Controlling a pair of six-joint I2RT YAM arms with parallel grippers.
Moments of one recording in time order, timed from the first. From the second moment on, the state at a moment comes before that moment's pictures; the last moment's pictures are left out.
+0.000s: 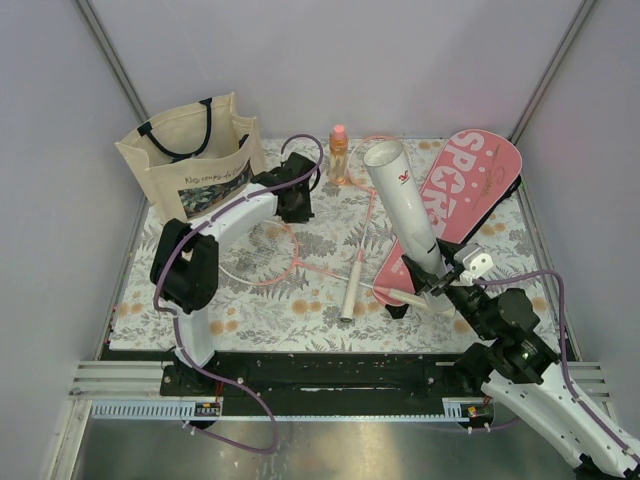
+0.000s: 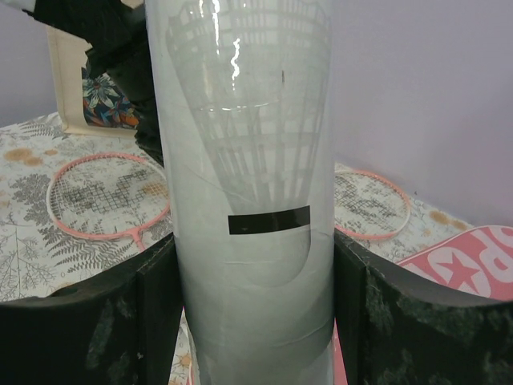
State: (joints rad) left arm -0.54 1.90 1.53 -0.68 -0.15 -0.57; right arm 0.73 0.25 0.46 0.00 0.11 -0.16
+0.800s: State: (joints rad) left arm -0.55 2.08 1.53 -0.61 -0.07 -0.55; right arm 0.73 0.28 0.44 0.00 0.11 -0.14
